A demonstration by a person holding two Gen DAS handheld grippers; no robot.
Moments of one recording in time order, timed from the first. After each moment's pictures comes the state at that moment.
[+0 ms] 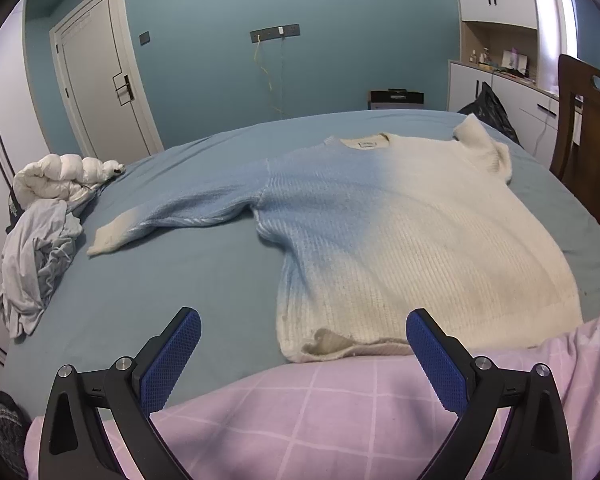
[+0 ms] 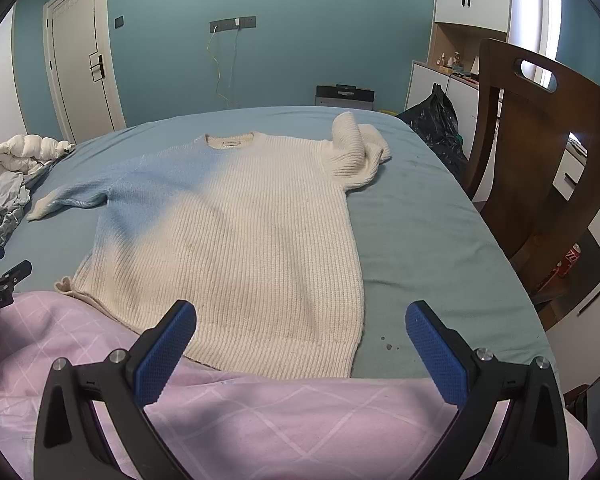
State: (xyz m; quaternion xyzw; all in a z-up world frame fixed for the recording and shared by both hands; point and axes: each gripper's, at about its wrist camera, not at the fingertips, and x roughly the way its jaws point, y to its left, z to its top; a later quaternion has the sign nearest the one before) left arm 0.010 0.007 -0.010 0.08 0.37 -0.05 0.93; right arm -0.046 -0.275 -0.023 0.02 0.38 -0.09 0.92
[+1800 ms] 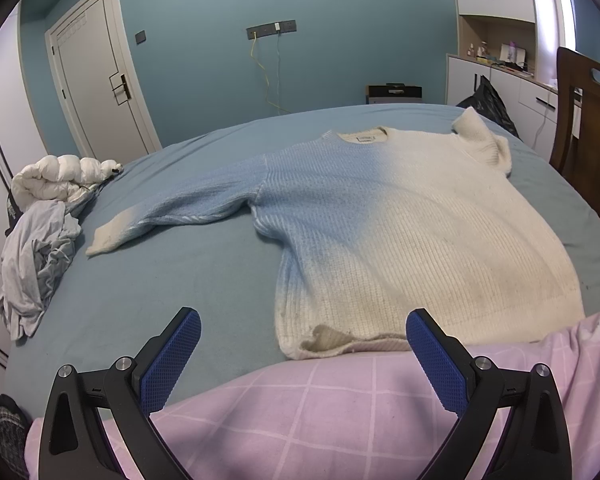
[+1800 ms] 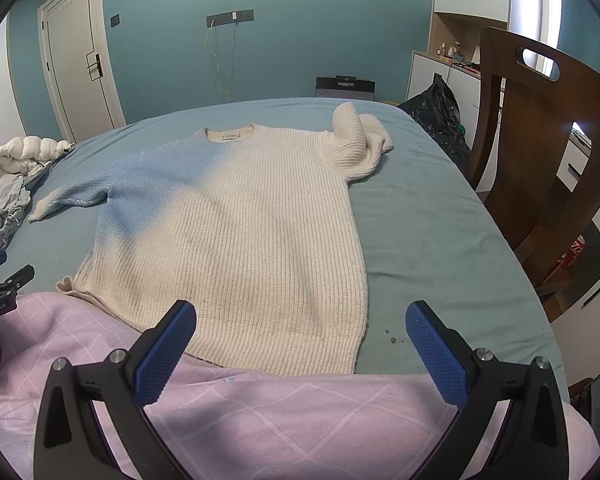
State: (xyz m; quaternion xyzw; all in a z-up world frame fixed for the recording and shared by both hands) left arm 0.010 0.002 -0.013 0.09 0.37 -0.05 0.92; right arm -0.040 -0.280 -0.024 0.03 0.39 -0.08 0.91
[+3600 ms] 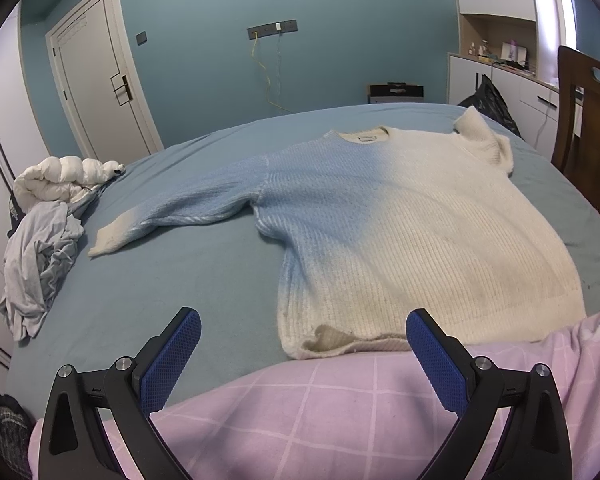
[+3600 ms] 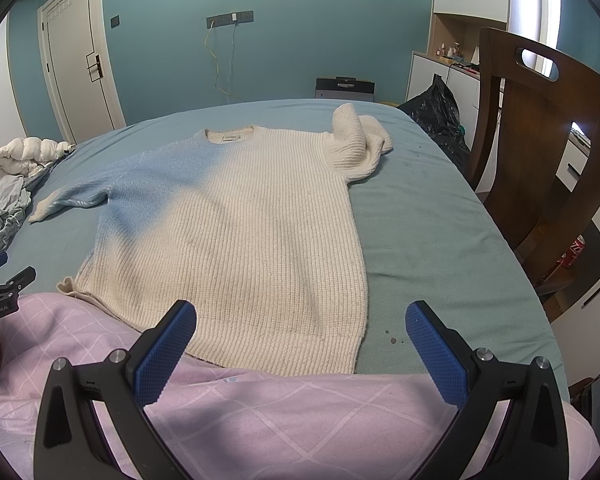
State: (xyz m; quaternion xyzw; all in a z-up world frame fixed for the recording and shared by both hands) left arm 0.010 0.005 -0.008 0.09 0.37 -0.05 0.92; right arm -0.042 -0.279 -0.023 0.03 0.39 -0.08 0.92
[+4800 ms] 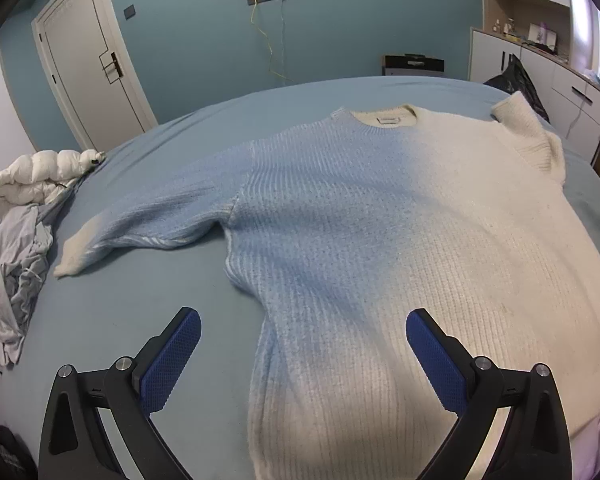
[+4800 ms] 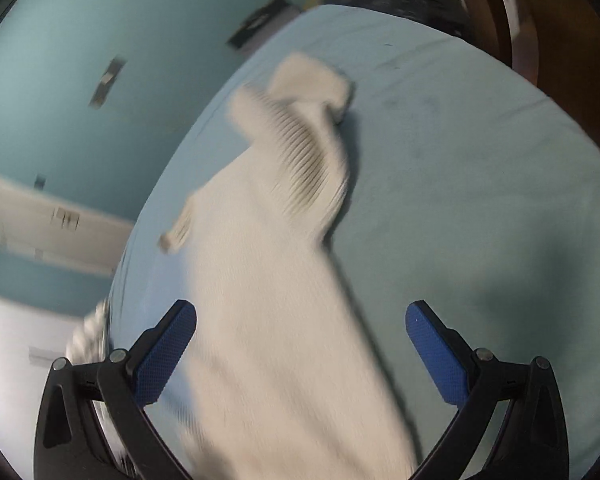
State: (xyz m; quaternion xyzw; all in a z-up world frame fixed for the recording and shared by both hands) left arm 0.168 -0.033 -0.058 0.09 0.43 -0.02 0.90; right arm 0.231 -0.526 -0.126 0.42 0.45 -0.08 0.78
